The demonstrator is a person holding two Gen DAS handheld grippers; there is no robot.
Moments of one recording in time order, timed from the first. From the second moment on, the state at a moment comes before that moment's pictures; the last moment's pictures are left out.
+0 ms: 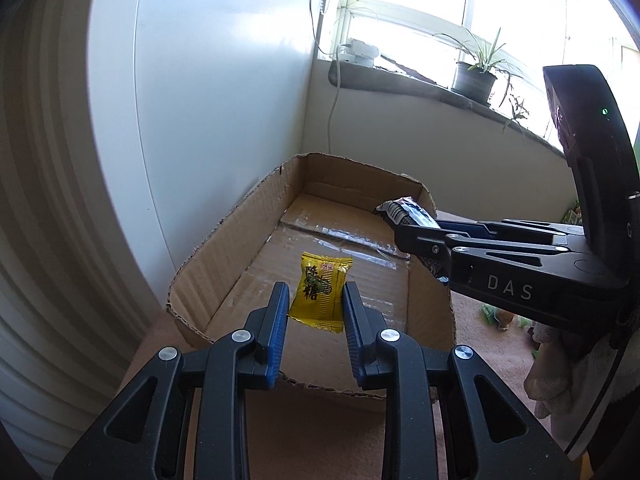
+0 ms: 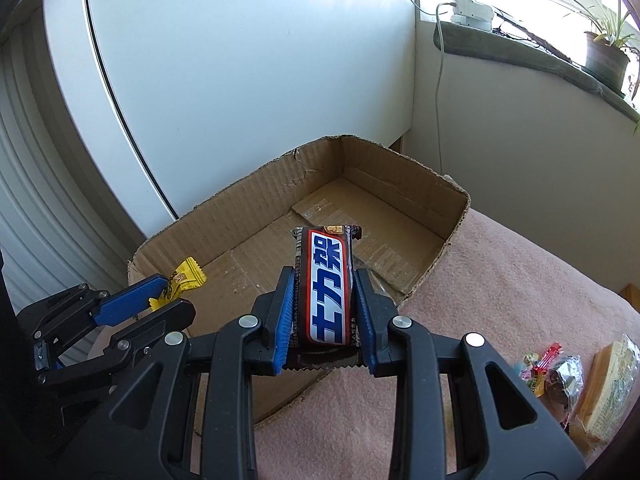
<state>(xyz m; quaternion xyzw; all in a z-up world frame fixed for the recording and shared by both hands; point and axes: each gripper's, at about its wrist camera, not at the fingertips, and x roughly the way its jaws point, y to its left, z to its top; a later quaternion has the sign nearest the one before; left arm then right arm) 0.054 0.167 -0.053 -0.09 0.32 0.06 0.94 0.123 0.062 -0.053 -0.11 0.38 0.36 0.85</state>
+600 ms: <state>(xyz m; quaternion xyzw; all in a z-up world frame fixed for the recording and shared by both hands) 0.044 0.160 -0.046 -0.09 0.31 0.06 0.94 0.112 0.040 -0.036 -0.10 0.35 0.36 0.86</state>
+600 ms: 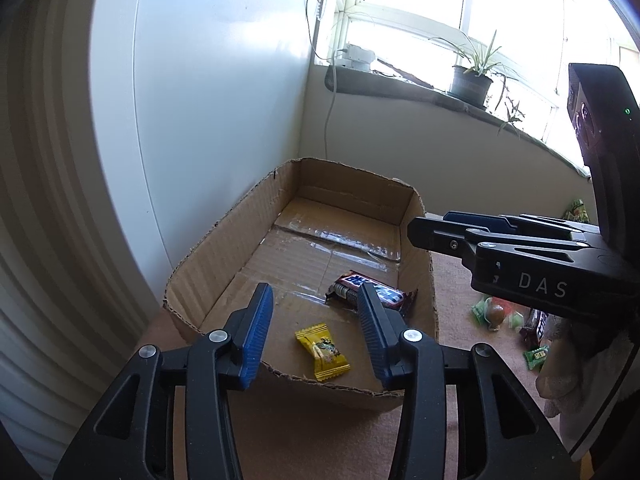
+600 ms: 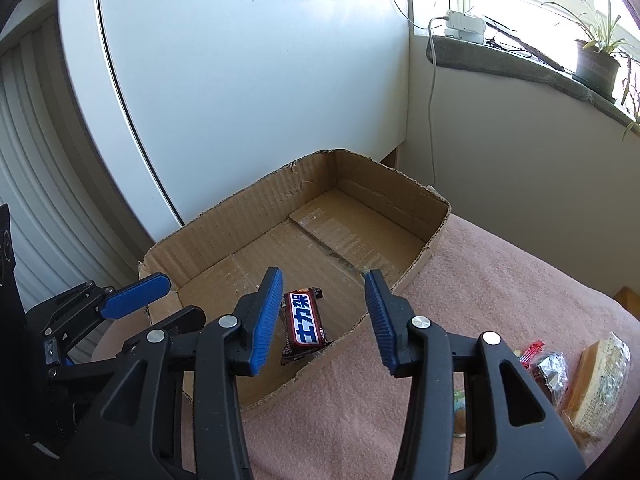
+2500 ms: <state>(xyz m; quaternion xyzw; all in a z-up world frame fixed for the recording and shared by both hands) 0.091 -0.050 -0.103 -0.02 0.44 -0.19 0.88 0.094 -0.225 -0.115 -0.04 0.44 0.24 0.87</state>
